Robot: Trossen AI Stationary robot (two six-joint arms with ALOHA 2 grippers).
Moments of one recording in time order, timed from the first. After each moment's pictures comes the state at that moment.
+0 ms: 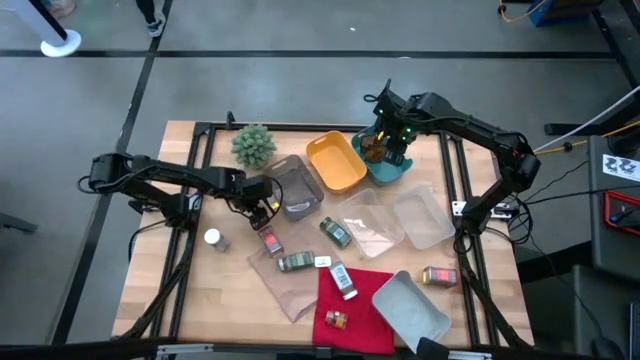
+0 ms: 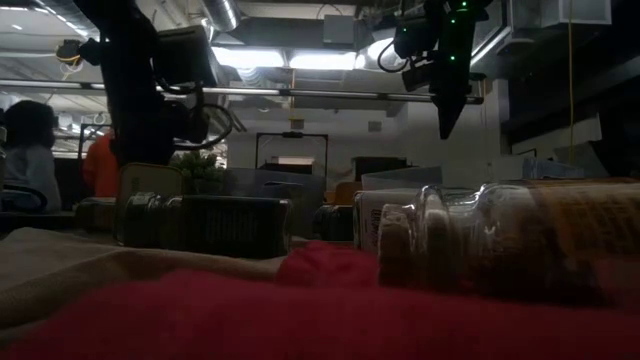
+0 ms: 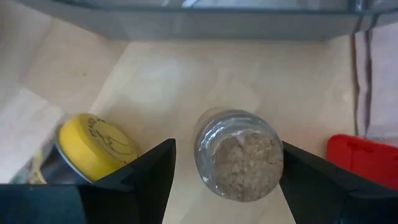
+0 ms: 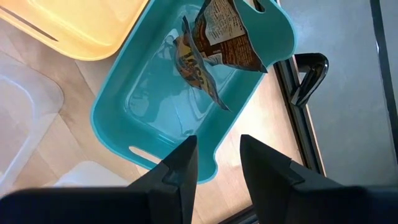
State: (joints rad) left arm 0.14 1.31 0.66 -0.63 -0.09 -0.43; right arm -0.59 1.61 1.53 -1.25 0.16 -0.23
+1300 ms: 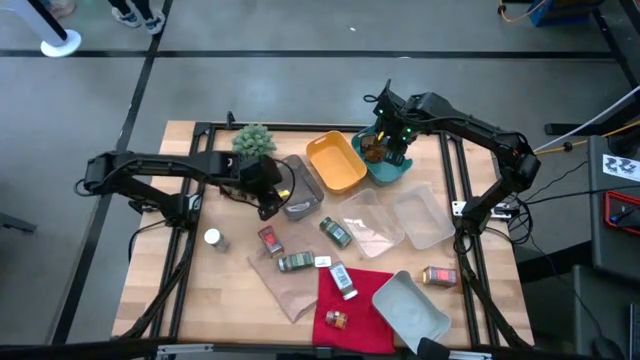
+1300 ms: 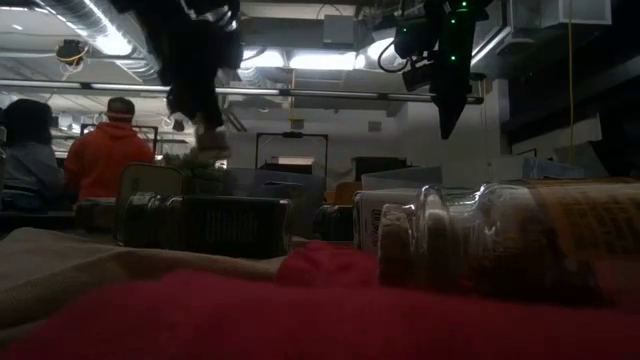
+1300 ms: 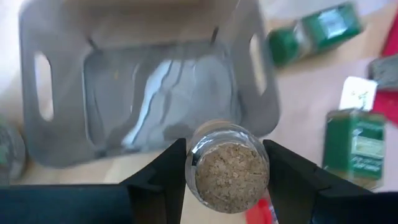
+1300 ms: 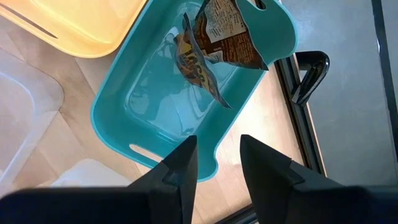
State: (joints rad) left arm 0.14 1.26 0.97 -0.72 -0.04 -0.30; right arm -0.59 1.61 1.53 -1.25 0.16 -0.23
